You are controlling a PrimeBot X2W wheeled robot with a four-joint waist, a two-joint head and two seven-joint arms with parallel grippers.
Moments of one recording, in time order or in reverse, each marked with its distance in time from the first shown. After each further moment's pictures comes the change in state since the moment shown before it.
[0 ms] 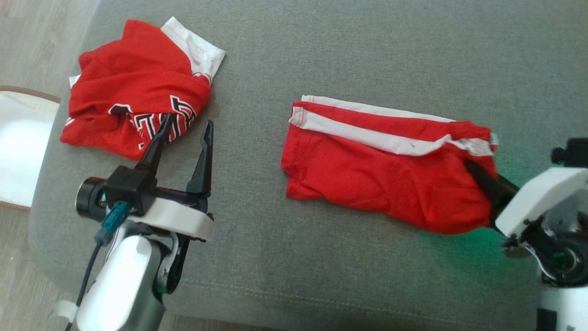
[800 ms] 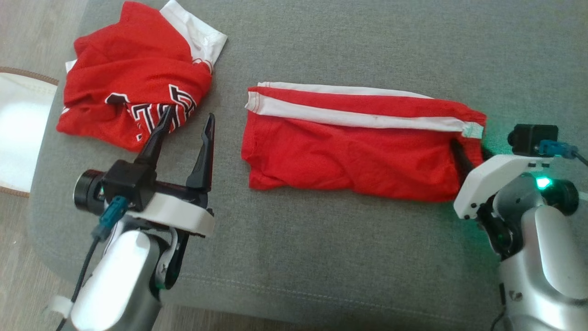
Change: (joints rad) left arm -0.030 0.052 -0.064 -0.030 -0.051 0.043 0.000; right arm -0.182 0.002 0.110 0.387 -0.442 0.000 -0.404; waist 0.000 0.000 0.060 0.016
